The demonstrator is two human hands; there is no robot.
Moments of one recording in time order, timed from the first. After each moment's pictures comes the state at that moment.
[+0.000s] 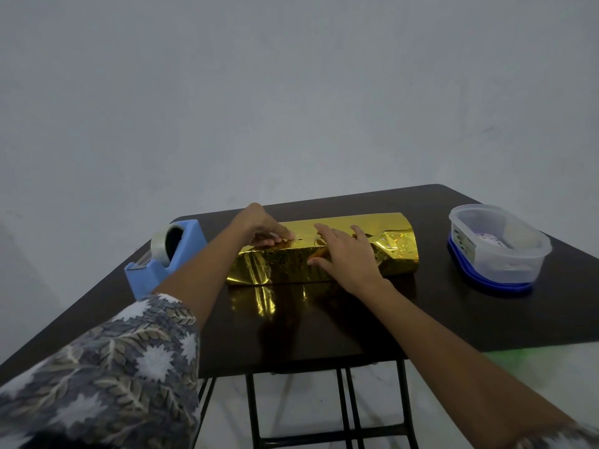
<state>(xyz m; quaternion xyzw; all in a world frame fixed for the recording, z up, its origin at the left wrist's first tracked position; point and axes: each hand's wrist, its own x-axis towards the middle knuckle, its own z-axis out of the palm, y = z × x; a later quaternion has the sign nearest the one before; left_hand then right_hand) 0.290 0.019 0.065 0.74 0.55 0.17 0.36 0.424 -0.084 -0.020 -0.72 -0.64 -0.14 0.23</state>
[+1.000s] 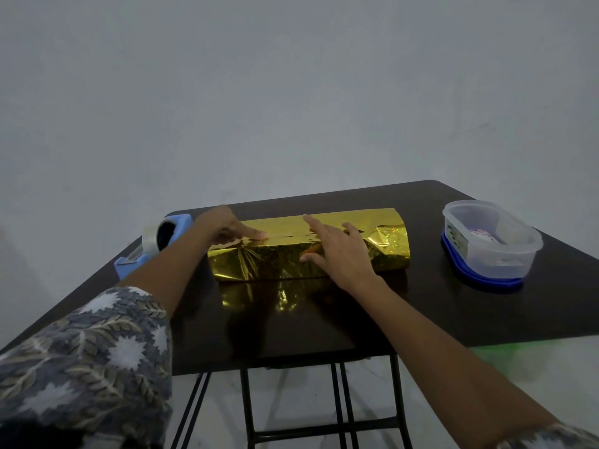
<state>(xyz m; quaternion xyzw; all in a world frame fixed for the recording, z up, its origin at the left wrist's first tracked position) 0.257 0.038 0.064 0.76 0.61 0.05 0.24 0.424 -0.085 -0.019 -0.72 -0.65 -0.13 0.22</state>
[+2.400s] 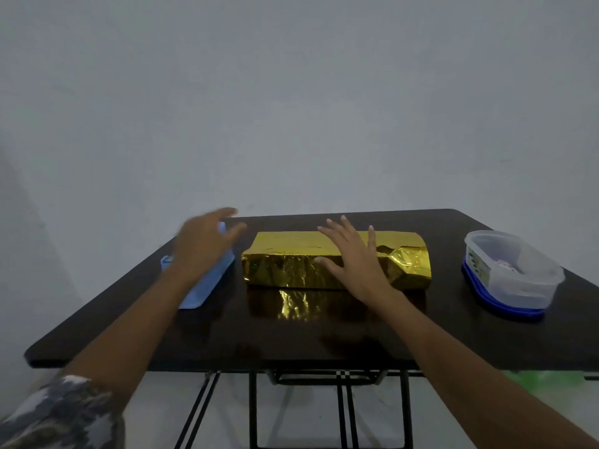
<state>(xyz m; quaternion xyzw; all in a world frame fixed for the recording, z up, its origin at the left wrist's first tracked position) 0.164 0.003 0.051 0.78 0.48 0.39 0.00 0.405 -0.093 -0.003 -0.66 -0.68 -0.11 0.30</state>
